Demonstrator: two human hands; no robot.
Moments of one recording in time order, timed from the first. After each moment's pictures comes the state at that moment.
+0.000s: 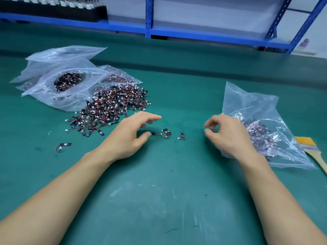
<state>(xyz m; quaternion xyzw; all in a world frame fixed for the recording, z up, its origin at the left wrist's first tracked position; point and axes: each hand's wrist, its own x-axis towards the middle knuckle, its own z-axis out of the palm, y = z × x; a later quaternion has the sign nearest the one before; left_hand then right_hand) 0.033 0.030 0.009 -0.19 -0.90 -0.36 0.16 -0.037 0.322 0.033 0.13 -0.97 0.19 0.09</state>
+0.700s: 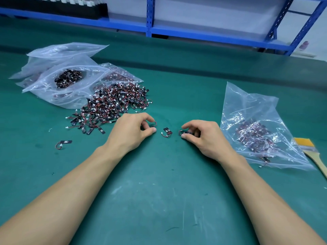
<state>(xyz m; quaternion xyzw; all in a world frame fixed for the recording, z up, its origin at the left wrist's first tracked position) 0.016 0.036 0.003 -0.02 -0.94 -0.30 0.18 -0.033 0.286 0.010 0.28 -0.91 0.31 0.05</state>
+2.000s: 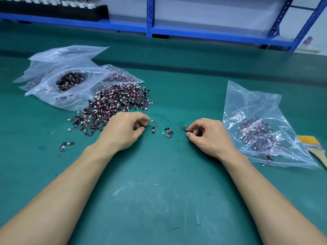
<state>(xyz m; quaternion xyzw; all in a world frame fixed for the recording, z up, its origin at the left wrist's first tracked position) 0.024 0.019 0.017 -0.04 -0.95 -0.27 0.15 -0.031 0.285 0.014 0.22 -0.93 0.29 0.08</state>
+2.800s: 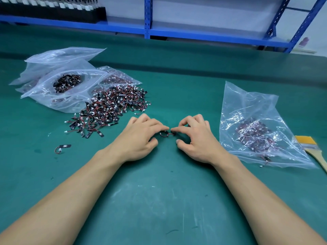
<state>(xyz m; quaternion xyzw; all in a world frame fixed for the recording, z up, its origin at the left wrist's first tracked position) 0.019 0.048 0.006 -0.19 -0.96 -0.15 0.10 -0.025 0.271 0.008 0.34 -0.92 0.19 0.09</state>
